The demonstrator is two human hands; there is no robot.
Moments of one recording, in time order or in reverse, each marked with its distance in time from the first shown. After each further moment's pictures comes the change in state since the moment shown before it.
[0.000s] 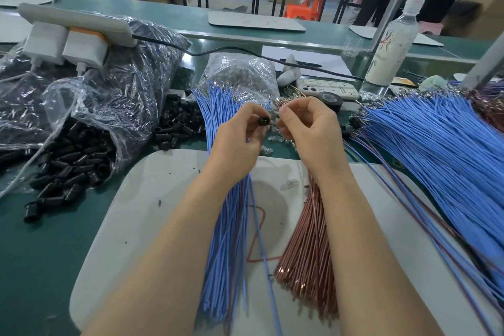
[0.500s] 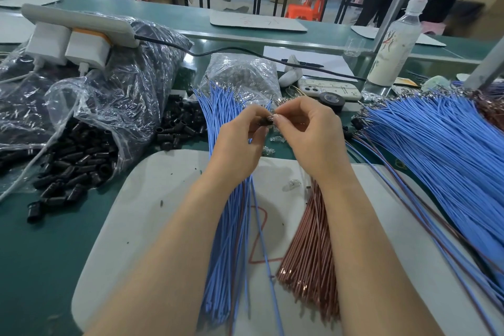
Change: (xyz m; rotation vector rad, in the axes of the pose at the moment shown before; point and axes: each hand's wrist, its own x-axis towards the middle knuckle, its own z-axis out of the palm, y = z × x) left_hand 0.000 0.002 -0.002 0.072 0.003 0.016; right_hand -0.003 -0.007 0.000 -0.262 -0.046 -0.181
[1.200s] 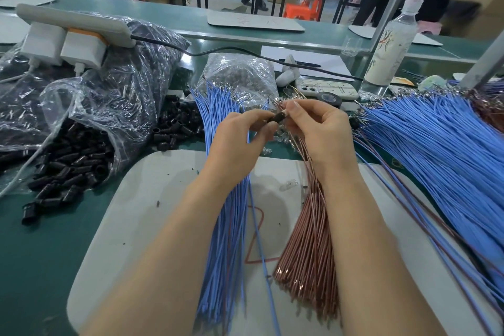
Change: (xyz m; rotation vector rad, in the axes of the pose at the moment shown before) left_hand -0.002 0.008 -0.001 0.146 0.023 0.083; right_hand 0.005 0.005 -0.005 0.455 0.089 0.312
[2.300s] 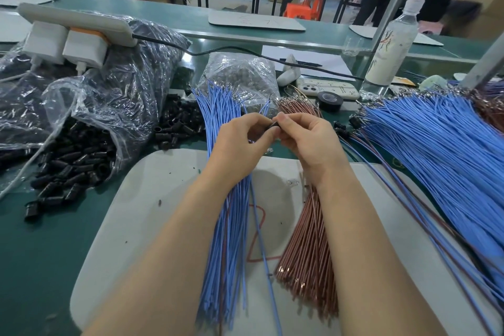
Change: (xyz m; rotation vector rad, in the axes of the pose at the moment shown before) left_hand -0.001 0.000 0.001 -0.124 -0.065 -0.141; right_hand 0.004 0.019 0.007 0.101 -0.120 0.177
